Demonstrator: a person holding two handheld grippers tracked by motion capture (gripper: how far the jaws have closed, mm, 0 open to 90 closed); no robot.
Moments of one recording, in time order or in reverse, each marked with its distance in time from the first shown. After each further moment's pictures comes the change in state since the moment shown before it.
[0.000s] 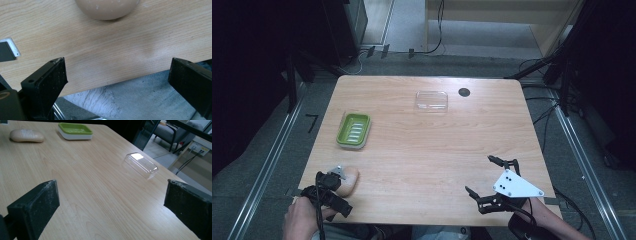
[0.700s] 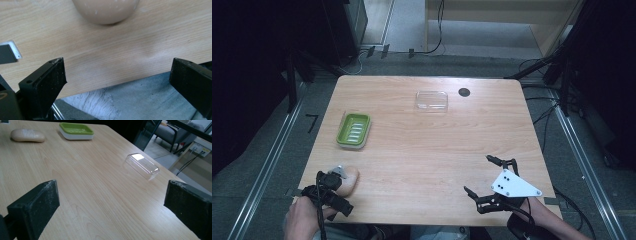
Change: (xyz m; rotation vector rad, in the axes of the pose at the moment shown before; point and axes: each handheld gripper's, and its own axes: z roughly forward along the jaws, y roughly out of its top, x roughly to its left) left arm -0.002 0.001 -0.003 -0.021 0.002 -0.003; right arm 0.002 0.002 0.003 0.000 0.004 -0.005
